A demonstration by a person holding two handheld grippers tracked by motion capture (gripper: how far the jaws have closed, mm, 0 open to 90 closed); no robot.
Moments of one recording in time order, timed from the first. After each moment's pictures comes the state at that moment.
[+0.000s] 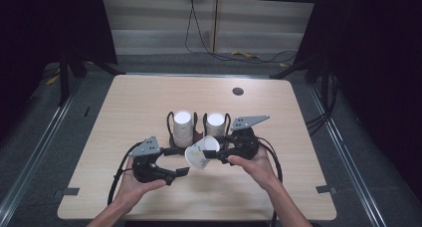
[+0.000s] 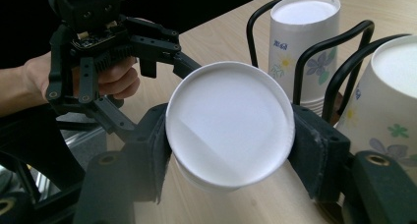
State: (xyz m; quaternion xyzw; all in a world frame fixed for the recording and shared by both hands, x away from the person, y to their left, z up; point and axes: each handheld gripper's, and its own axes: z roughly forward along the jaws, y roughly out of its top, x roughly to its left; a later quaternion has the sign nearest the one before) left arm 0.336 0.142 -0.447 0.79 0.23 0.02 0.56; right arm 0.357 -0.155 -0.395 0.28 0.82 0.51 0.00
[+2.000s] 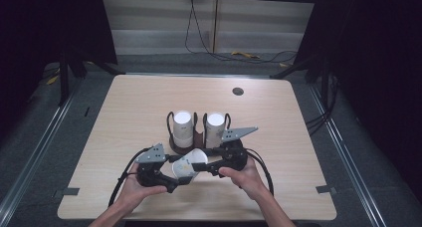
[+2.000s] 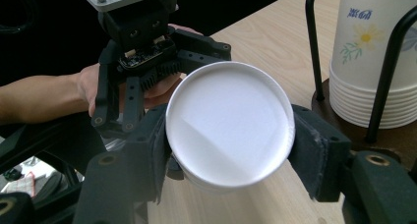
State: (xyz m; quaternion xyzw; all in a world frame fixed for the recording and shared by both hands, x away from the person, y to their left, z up) left arm 0.334 0.133 -0.467 0.82 0.19 0.00 0.55; right arm 0.344 -0.132 -0.424 0.27 0.80 0.54 -0.06
